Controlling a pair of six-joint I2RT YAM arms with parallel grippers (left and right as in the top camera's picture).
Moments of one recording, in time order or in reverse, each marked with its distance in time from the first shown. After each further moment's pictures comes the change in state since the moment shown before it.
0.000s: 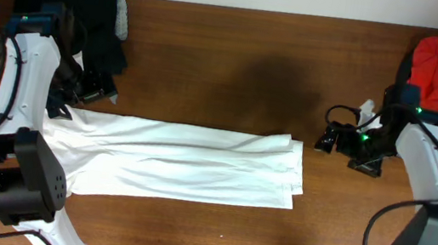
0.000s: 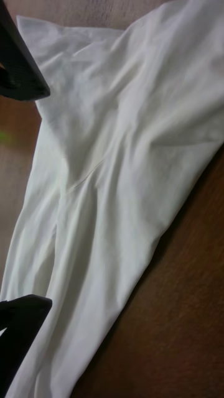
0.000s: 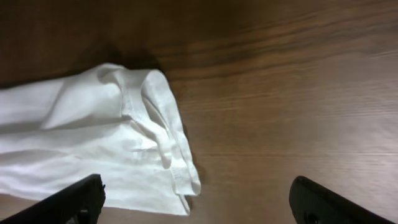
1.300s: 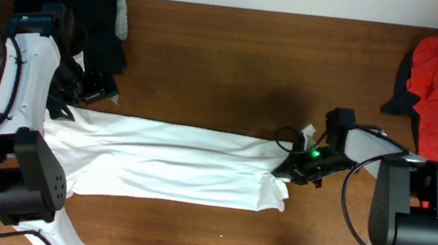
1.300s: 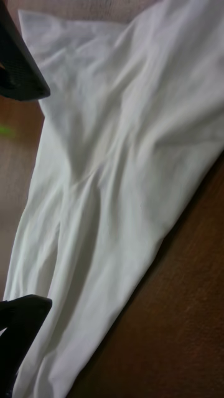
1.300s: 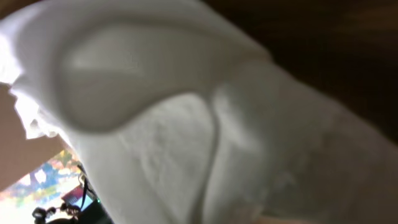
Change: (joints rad) left arm 0.000 0.000 0.000 -0.011 0.029 0.000; right arm 0.168 0.219 -0.201 0.226 -0.331 0.126
